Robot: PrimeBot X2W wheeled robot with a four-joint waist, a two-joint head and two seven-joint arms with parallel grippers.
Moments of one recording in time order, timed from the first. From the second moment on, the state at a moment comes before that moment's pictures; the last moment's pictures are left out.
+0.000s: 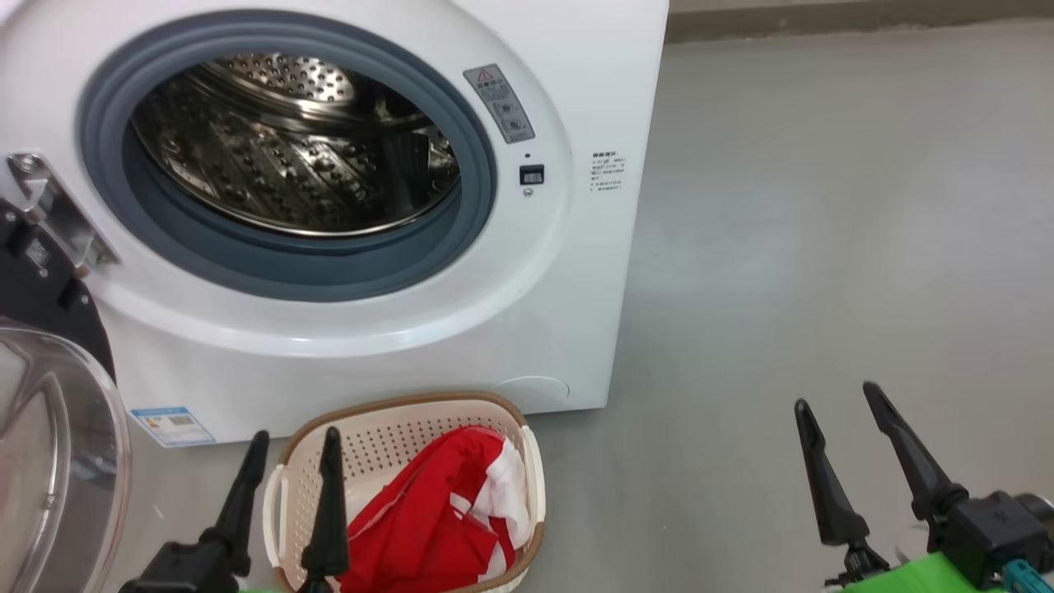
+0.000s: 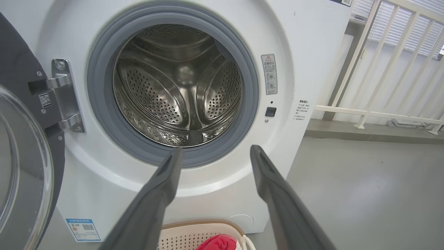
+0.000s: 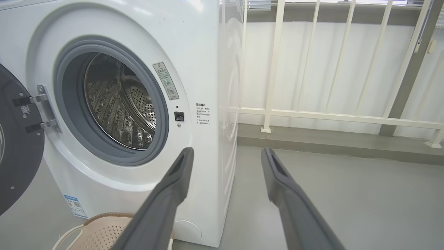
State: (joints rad) left arm -0.02 0.21 -0.25 0.00 -0.40 0.21 -0.24; right arm 0.11 -0.04 -0.01 -0.08 0.15 0.13 -0.20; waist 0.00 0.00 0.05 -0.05
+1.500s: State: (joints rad) left arm 0.07 0.25 -0.25 -0.12 -0.38 0.27 -0.22; right arm 0.19 -0.04 -0.04 -0.13 0.17 0.13 -0.18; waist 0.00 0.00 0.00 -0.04
